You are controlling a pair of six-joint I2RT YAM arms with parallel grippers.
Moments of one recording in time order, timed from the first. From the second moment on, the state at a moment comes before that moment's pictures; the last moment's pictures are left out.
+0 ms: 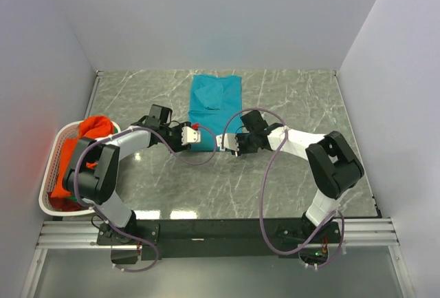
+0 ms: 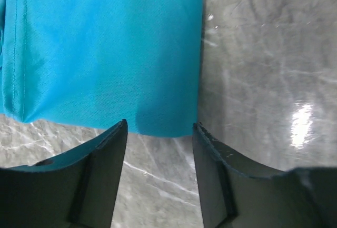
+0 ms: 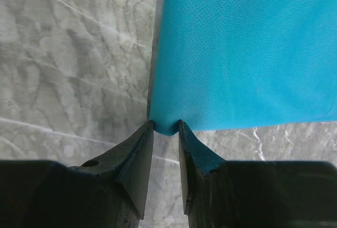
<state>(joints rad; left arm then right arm) -0.31 1.63 0.88 -0.22 0.63 1.15 0.56 1.71 0.97 -0.30 -0.27 -1.16</state>
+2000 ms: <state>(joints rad) -0.33 1.70 0.91 -0.36 0.60 1.28 0.57 1.76 1.01 -0.32 -0.29 -1.17</state>
